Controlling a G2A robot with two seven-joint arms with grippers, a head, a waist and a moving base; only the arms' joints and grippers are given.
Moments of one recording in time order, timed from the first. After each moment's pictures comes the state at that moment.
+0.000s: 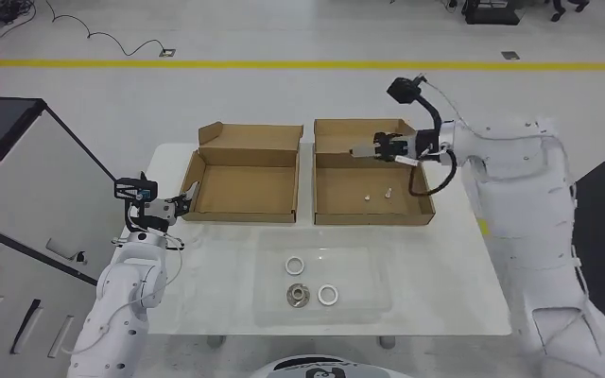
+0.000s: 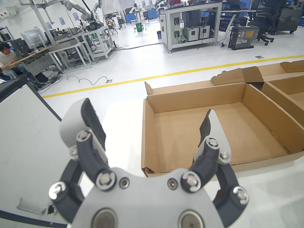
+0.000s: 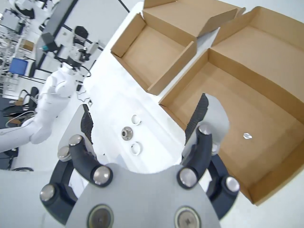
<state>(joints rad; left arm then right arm) 1.73 -1.15 -1.60 -1.80 1.33 0.00 0.00 -0.94 -1.11 1.38 -1.64 -0.17 -0.06 1.37</state>
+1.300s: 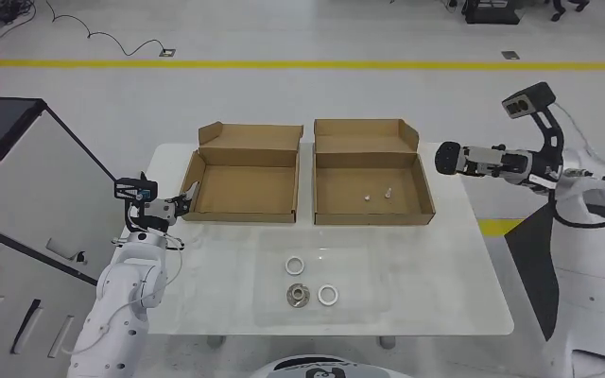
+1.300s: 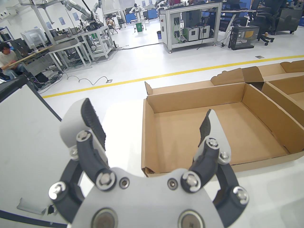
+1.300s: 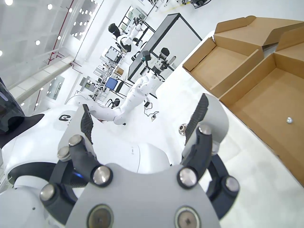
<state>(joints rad) 1.73 -1.15 -1.60 -1.80 1.33 0.00 0.00 -1.19 -1.03 1.80 -1.63 0.46 -0.12 1.54</state>
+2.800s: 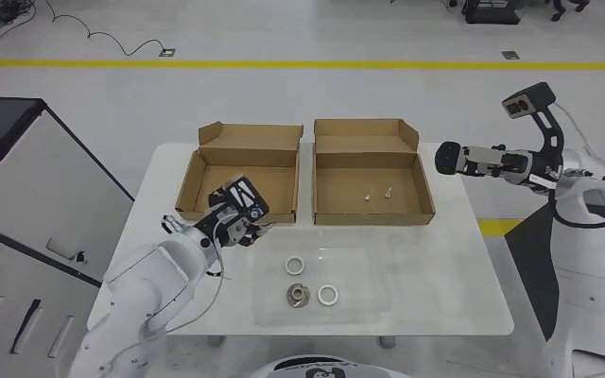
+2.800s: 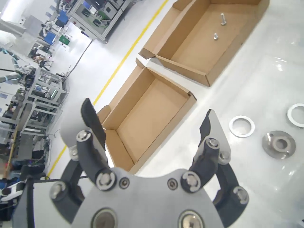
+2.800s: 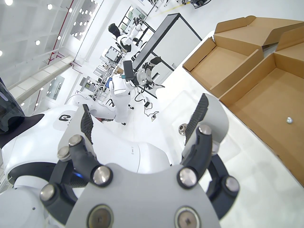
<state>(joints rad) 1.63 -1.12 -1.36 -2.35 1.48 -0.54 -0.79 -1.19 -1.03 1.80 -1.63 0.46 -0.12 1.54</state>
